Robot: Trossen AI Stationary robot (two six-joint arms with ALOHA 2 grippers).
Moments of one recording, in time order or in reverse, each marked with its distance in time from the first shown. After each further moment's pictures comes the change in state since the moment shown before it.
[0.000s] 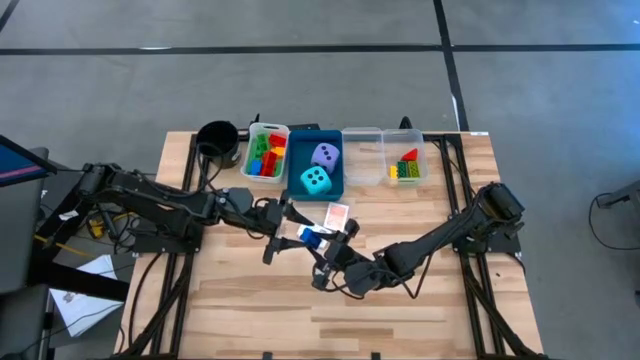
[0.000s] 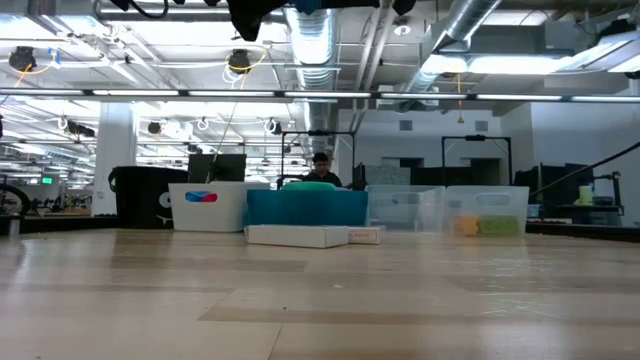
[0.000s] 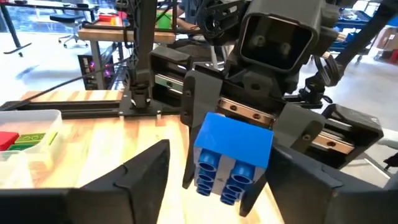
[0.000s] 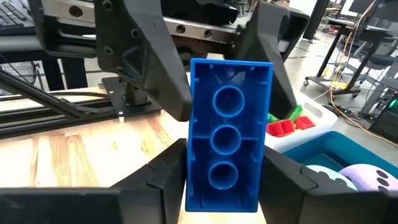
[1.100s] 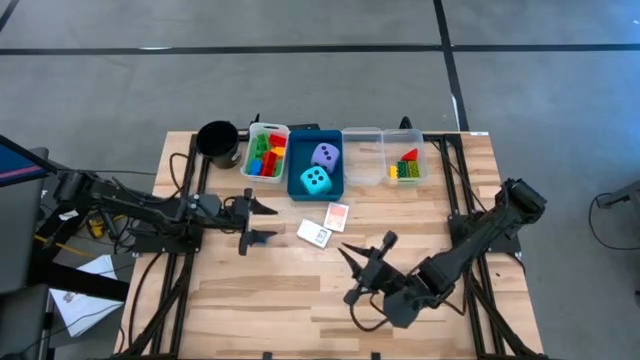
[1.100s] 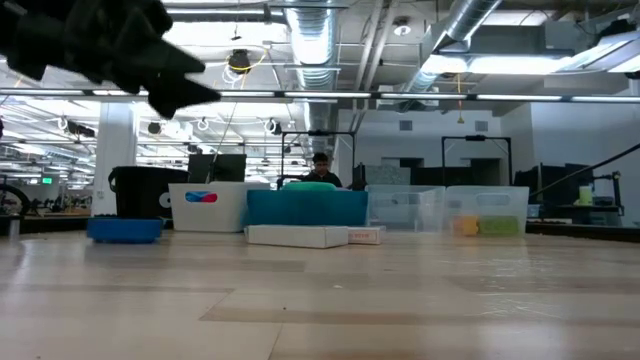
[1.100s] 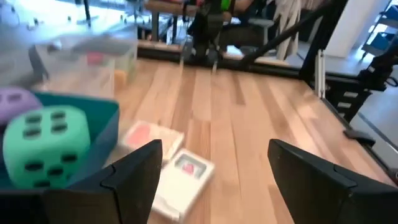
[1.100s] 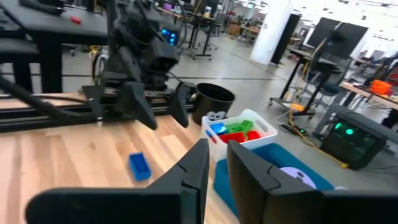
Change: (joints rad) left arm 0.032 -0.409 -0.501 0.036 -0.179 -0.094; right arm 0.202 -0.154 0.000 -0.255 0.303 0.023
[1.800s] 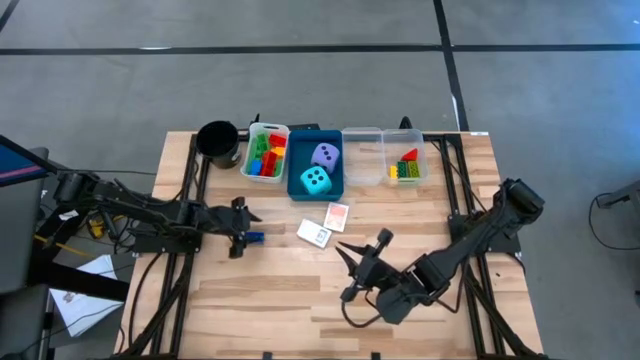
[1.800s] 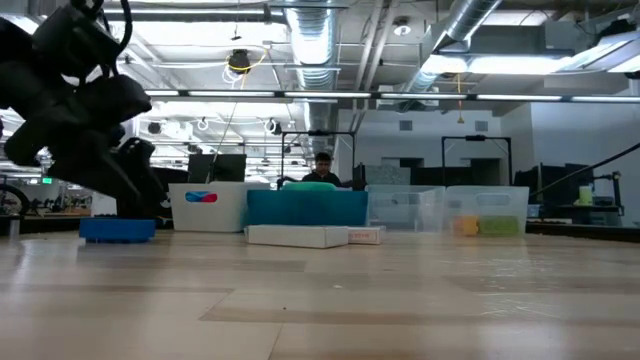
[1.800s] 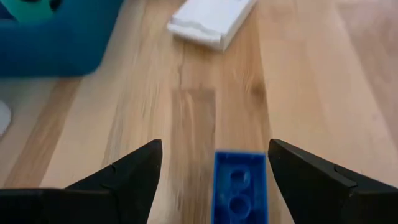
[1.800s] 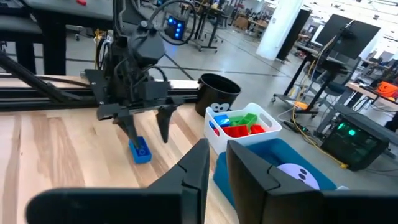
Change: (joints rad) left arm 0.014 0.000 -0.106 -0.390 -0.049 0.109; right arm -0.029 0.013 0.000 -0.049 -0.053 0.004
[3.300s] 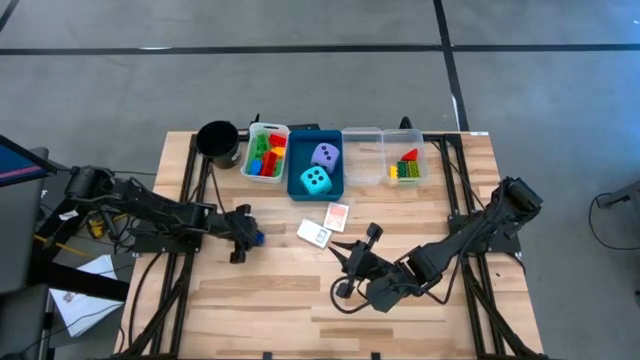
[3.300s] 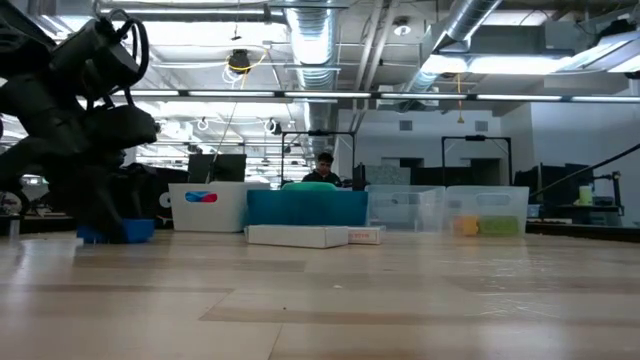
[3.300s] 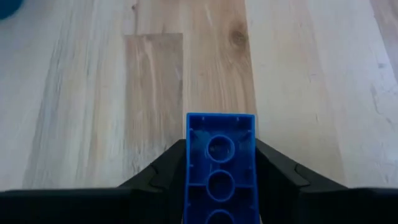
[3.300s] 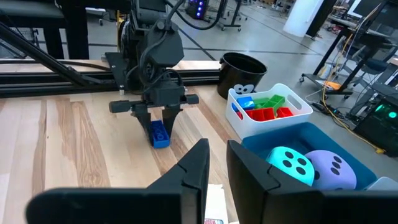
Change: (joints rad) left arm 0.000 0.267 0.041 0.033 0.096 -0.007; right arm -0.061 0.000 0.000 -0.053 -0.179 0.078
